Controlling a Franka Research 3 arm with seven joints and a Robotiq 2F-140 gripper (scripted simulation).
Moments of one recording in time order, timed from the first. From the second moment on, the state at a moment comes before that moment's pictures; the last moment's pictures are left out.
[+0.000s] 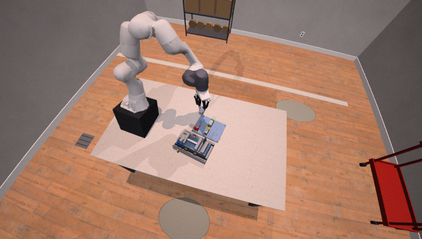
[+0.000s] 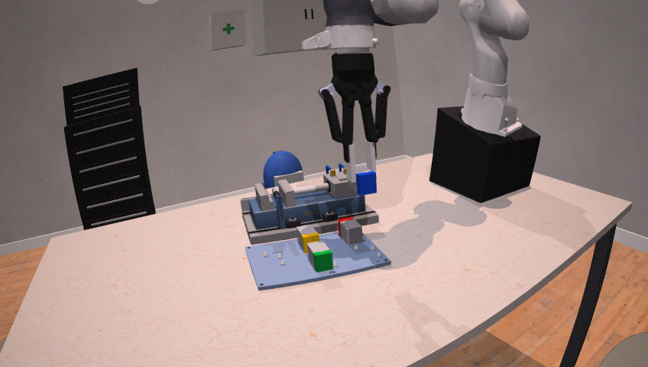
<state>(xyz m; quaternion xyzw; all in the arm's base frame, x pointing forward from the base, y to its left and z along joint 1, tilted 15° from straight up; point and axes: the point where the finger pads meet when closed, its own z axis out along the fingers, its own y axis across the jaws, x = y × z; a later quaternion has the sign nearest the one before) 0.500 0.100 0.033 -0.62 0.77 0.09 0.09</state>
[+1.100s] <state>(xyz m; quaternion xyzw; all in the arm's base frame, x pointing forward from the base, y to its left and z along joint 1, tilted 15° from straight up) 0.495 0.100 0.029 -0.62 0.77 0.09 0.09</state>
